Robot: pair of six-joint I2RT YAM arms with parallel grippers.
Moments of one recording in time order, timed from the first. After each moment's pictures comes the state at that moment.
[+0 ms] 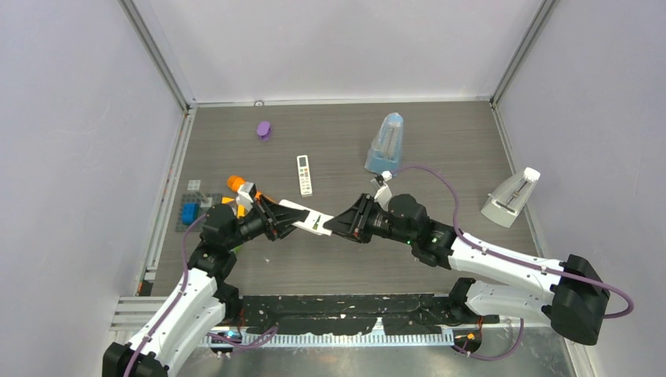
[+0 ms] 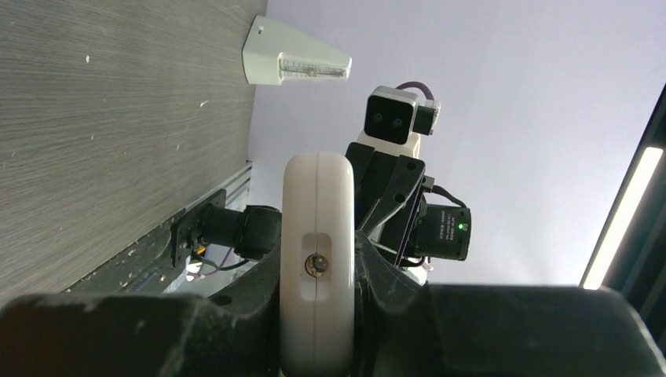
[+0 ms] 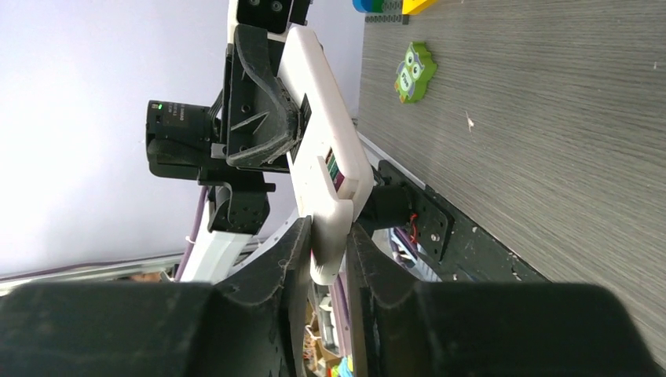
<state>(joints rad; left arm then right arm) -0.33 0.64 0.29 0.21 0.65 -1.61 0.95 1.05 0.62 0.17 -0.18 1.34</state>
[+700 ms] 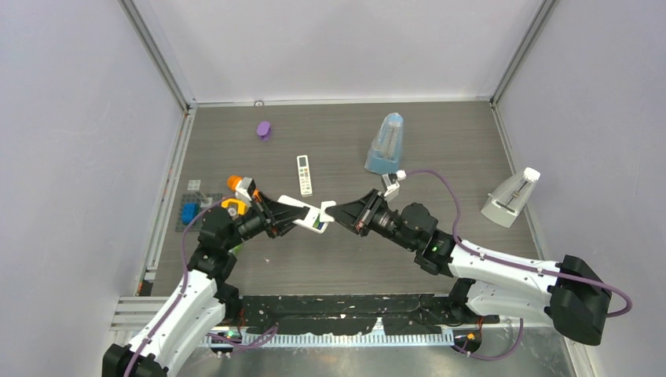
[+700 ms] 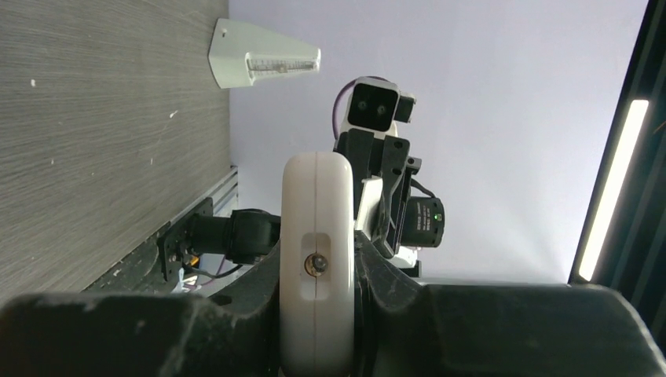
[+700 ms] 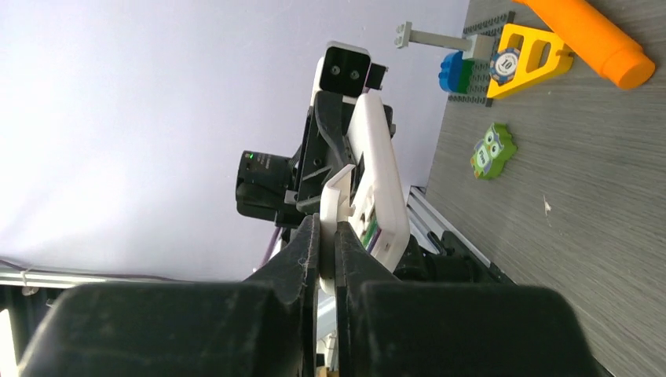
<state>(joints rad) -0.33 0.63 0.28 0.32 0.65 -1.61 0.98 1.03 0.49 0.55 -0.01 1.39</state>
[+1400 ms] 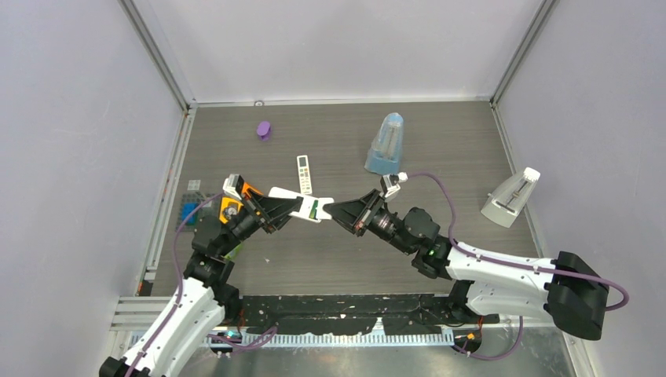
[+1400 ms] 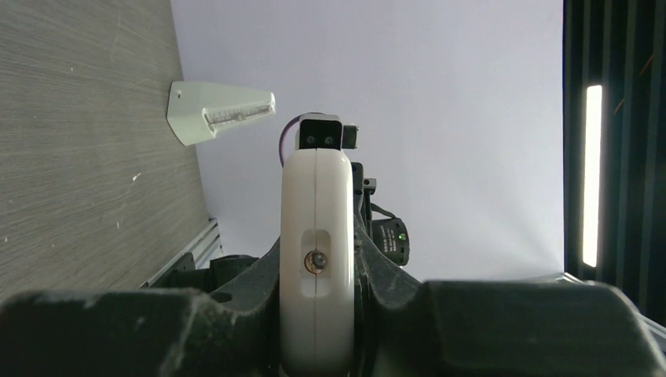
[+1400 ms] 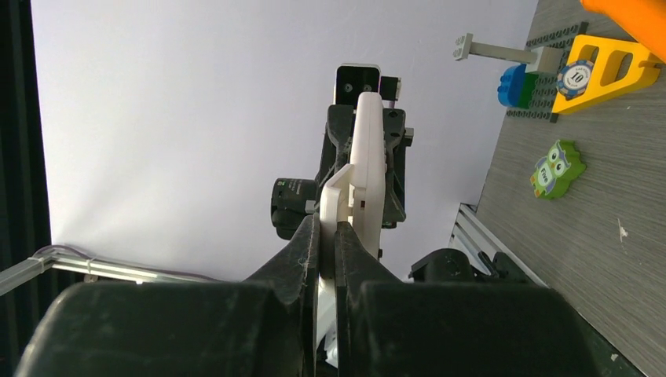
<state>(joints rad) -0.36 0.53 0.28 0.42 0.51 -1.60 1.03 1.03 0.47 0.71 0.05 1.44</state>
